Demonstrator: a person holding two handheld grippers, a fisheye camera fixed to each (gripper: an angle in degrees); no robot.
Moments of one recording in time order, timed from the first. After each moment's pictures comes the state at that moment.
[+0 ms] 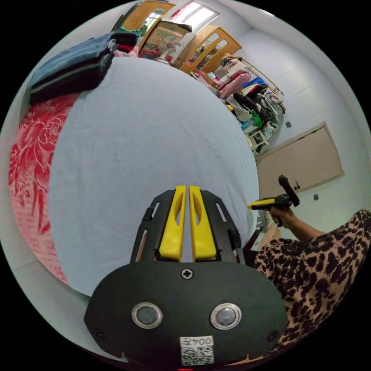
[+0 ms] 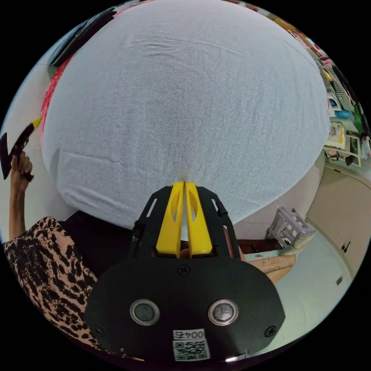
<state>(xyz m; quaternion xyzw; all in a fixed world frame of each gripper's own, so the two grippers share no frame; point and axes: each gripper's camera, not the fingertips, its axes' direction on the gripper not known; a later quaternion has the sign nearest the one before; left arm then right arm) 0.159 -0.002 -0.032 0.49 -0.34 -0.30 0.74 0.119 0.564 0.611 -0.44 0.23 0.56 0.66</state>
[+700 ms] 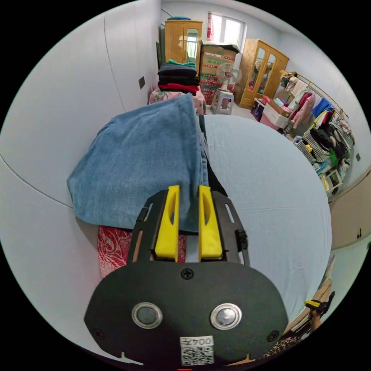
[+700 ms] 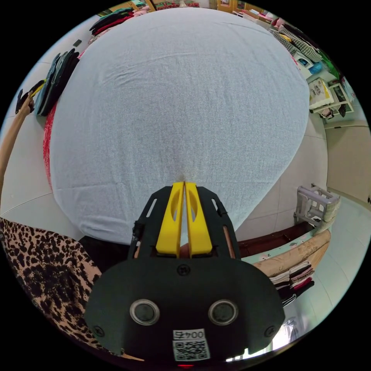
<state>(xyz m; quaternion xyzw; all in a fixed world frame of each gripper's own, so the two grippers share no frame) 0.190 0.086 -0.432 0.46 -0.54 -0.42 0.56 0.102 0.539 0.564 -0.33 0.28 0.65 0.62</state>
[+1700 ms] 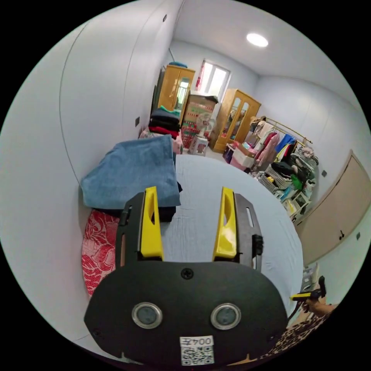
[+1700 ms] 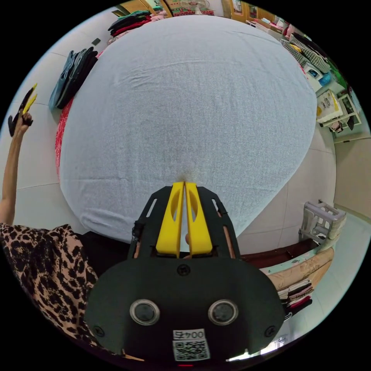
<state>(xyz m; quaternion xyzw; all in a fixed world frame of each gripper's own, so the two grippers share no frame) 0.361 0.110 -0.333 0.61 -0.53 -0.29 0.52 0.074 0.544 0.519 -0.30 0.27 0.62 0.67</state>
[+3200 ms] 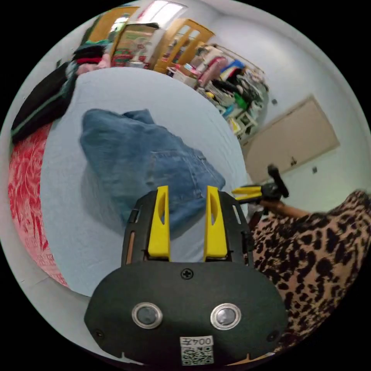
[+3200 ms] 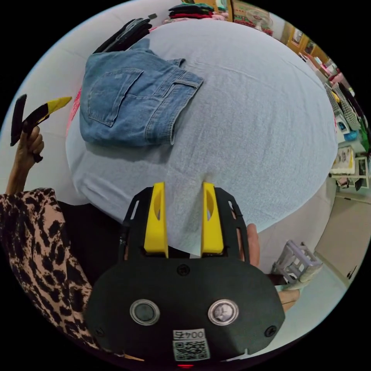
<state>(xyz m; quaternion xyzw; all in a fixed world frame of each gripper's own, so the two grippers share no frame) 0.263 -0.107 -0.040 0.43 -0.38 -0.24 0.78 0.069 0.549 0.525 -0.36 0.23 0.49 0.76</state>
